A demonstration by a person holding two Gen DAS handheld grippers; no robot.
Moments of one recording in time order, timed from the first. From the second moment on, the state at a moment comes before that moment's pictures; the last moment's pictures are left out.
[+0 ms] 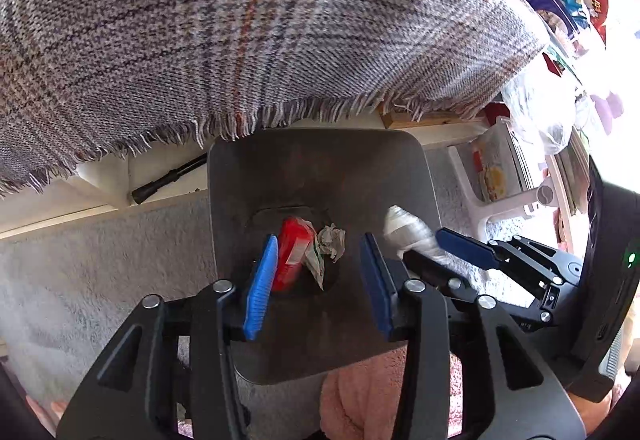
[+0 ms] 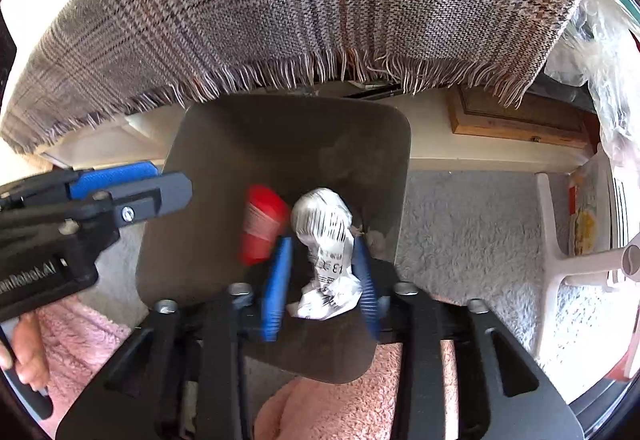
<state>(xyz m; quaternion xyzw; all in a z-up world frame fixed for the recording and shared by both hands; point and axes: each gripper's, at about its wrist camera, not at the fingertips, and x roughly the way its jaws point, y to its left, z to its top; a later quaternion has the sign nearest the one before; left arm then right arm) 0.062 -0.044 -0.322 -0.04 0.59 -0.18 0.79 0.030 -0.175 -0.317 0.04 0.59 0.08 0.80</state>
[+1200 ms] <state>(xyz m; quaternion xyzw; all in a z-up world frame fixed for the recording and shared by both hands) 0.104 0.042 -0.179 -0.04 0.47 -0.09 0.88 0.096 -0.220 -0.154 0.08 0.44 0.07 0.89</state>
